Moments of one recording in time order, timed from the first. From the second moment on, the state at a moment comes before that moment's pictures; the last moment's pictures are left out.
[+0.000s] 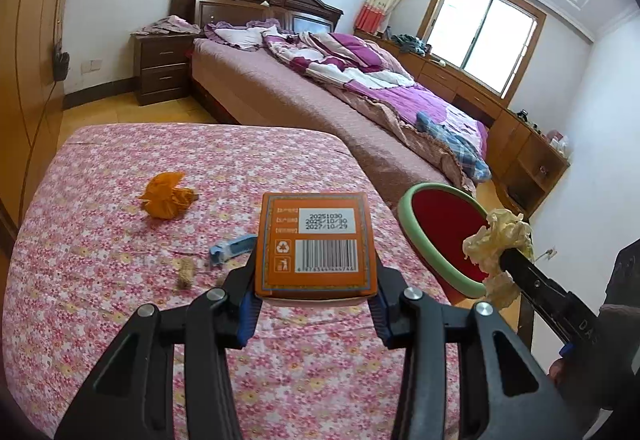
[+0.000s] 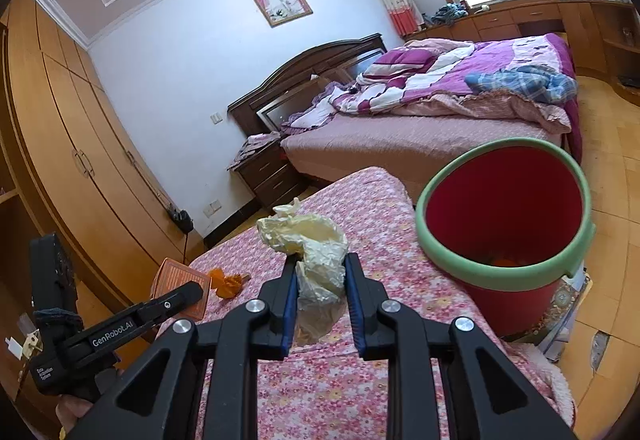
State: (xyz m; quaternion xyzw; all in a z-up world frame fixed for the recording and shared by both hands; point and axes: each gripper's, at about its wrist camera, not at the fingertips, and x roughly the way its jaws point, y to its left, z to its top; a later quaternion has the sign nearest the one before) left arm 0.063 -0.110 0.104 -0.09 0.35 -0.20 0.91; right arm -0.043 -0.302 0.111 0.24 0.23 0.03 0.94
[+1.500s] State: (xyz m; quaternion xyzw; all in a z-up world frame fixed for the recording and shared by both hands) left arm 0.156 -0.355 0.030 0.05 0.41 -0.35 0.84; right arm -0.015 -0.478 0.021 0.32 0.26 -0.14 0.90
